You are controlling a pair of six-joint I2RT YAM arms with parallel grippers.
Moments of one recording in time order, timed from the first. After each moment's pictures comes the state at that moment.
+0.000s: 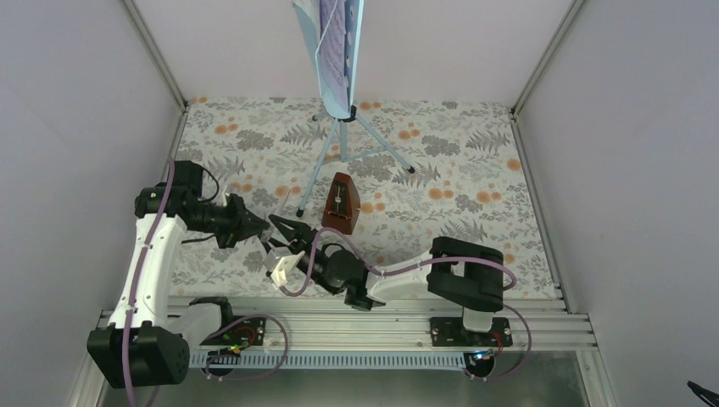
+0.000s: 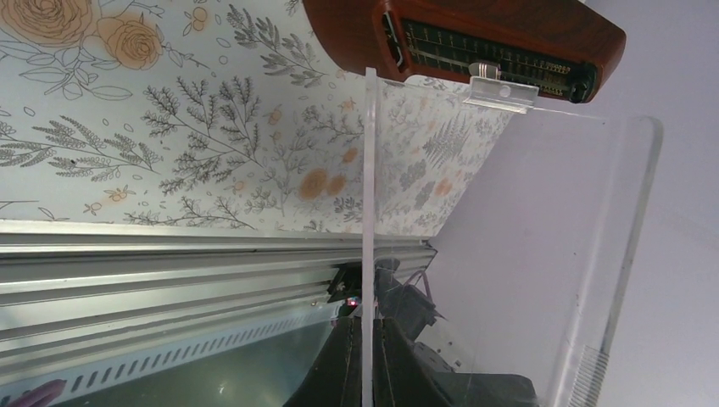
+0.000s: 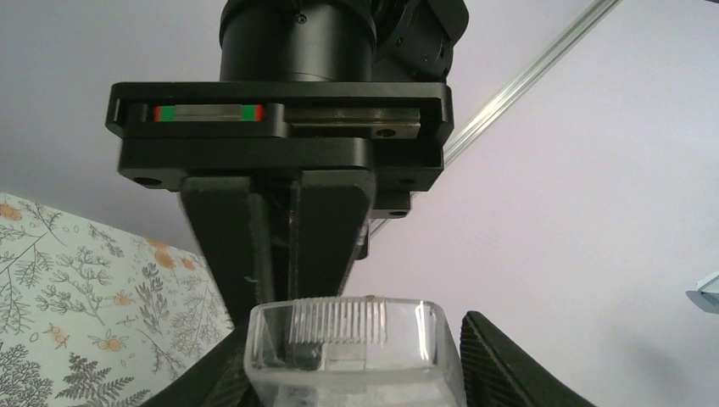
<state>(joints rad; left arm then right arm) 0.07 1.05 1.03 -1.33 0.86 -0.66 1.38 1.83 0.85 1.23 0.41 -0.90</state>
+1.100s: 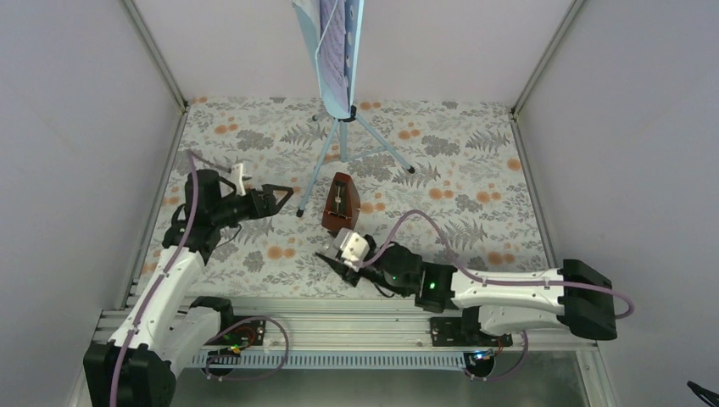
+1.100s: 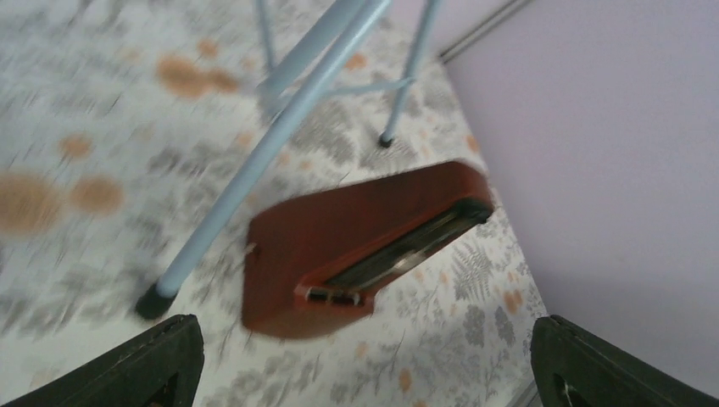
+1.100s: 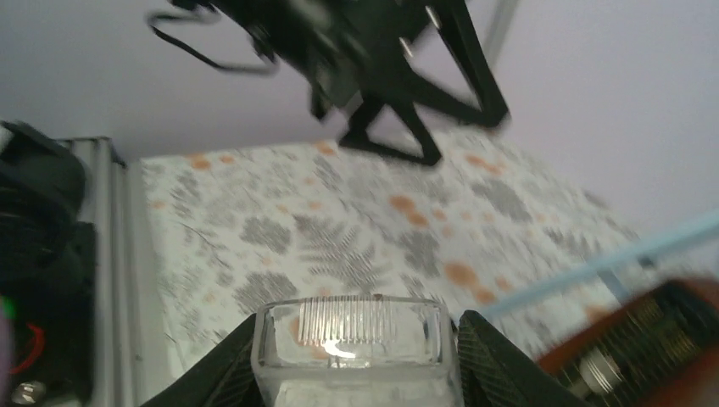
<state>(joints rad) -0.09 0.87 0.64 -0.35 0.66 -0.54 1.35 1.13 0.56 0.45 0.28 -0.16</state>
